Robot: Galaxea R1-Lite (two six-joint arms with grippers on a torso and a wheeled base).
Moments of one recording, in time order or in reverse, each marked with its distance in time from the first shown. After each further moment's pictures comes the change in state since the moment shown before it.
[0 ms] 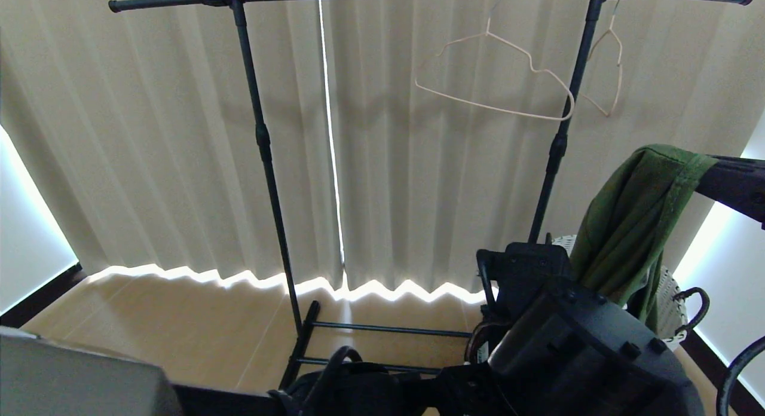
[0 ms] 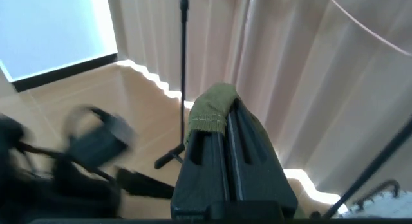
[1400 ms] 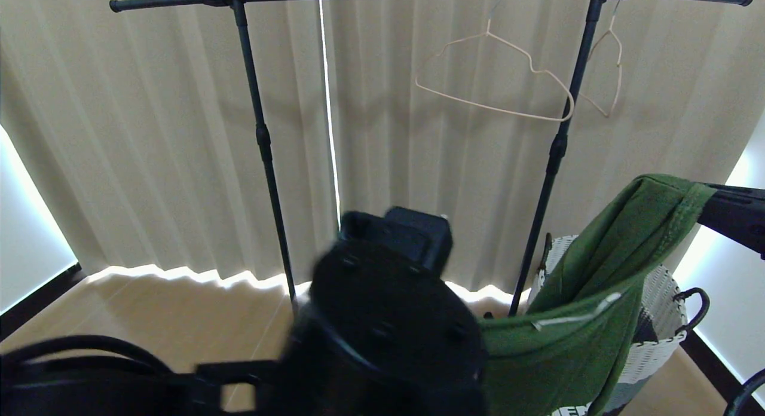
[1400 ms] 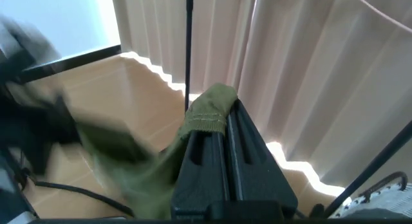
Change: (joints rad) left arm 0.058 -0.379 0.295 0.115 0.198 0.262; right arm 0.006 -0.030 0.068 -0.006 0.000 0.000
